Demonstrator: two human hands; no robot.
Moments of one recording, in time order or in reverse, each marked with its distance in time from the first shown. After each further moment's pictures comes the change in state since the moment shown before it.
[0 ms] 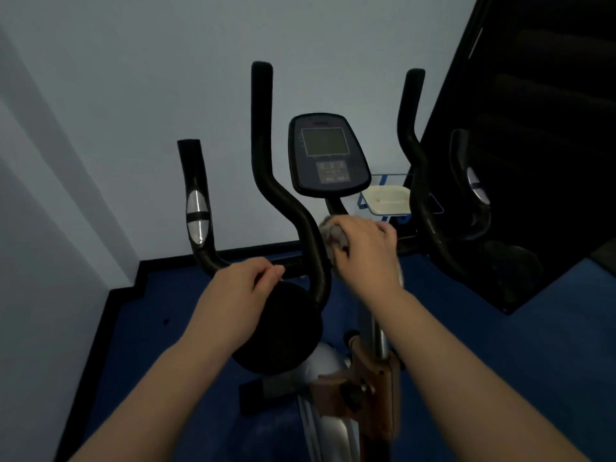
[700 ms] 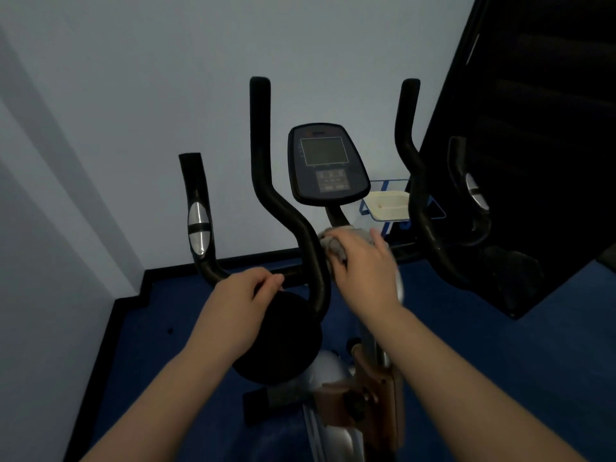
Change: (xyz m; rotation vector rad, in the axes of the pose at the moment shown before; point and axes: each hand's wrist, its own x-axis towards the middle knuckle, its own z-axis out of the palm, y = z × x) left_hand 0.000 0.001 0.000 -0.061 -0.006 -0.038; right_hand -0.008 -0.001 0.005 0.055 0.068 -0.001
